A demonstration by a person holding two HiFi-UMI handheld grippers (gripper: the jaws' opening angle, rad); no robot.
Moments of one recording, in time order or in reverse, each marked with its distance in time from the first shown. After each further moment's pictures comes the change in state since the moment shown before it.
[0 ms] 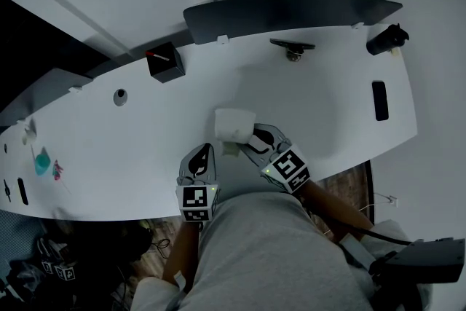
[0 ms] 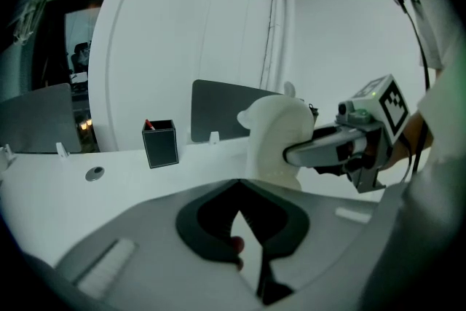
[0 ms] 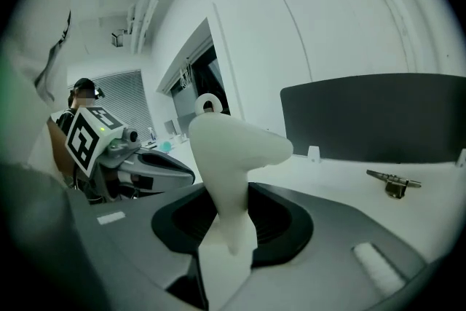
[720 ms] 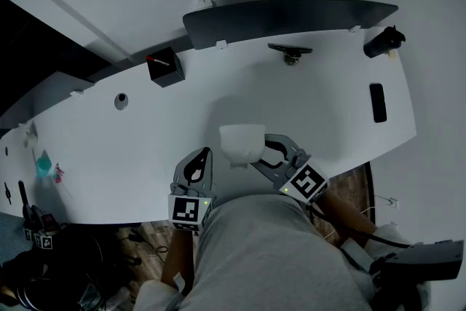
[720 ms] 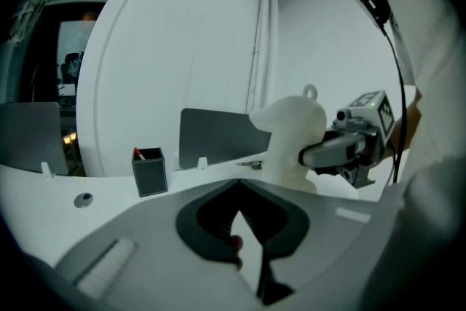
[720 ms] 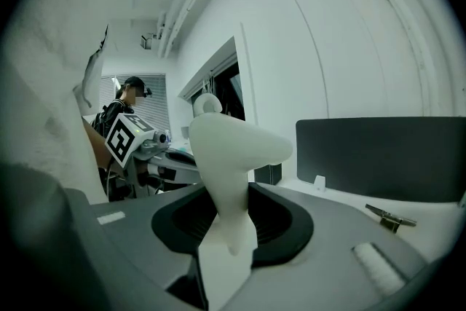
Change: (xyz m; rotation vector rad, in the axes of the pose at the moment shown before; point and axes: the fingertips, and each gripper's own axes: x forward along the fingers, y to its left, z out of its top) left arm -0.027 -0.008 0.039 0.057 -0.163 -0.105; right arm -0.050 0.024 0.037 -0.168 -0.107 0.086
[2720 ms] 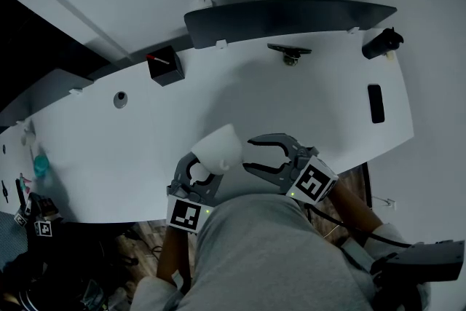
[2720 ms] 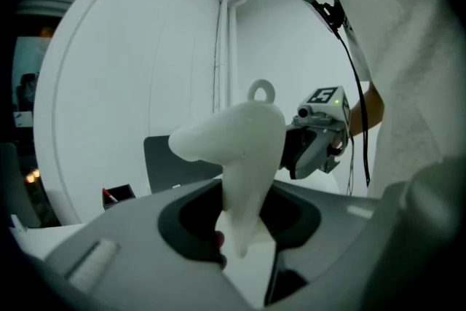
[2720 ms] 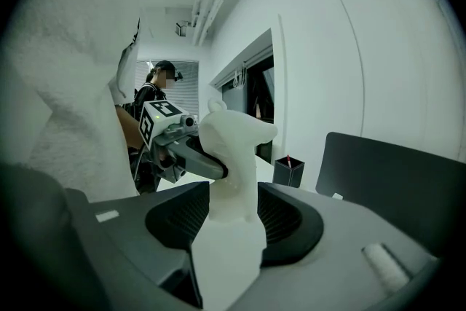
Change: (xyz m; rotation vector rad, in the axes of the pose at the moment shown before) left arm -0.006 -0.041 0.047 0.285 -0.146 -0.233; right arm -0.010 0.022 0.012 -0.221 0.104 0.195
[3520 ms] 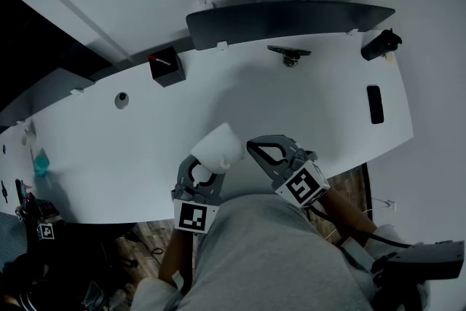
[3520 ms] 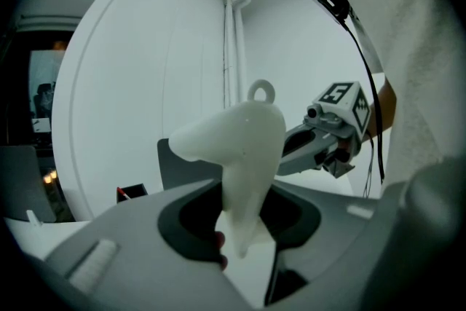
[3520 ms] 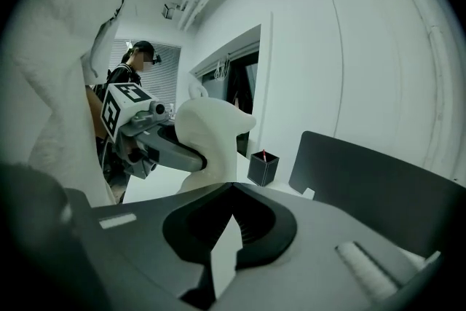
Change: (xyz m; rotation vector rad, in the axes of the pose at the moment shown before) left arm -0.005 0.005 -0.001 -0.003 -0.014 0.118; right arm 0.006 -0.019 -0.008 -0.002 0.057 -0.231
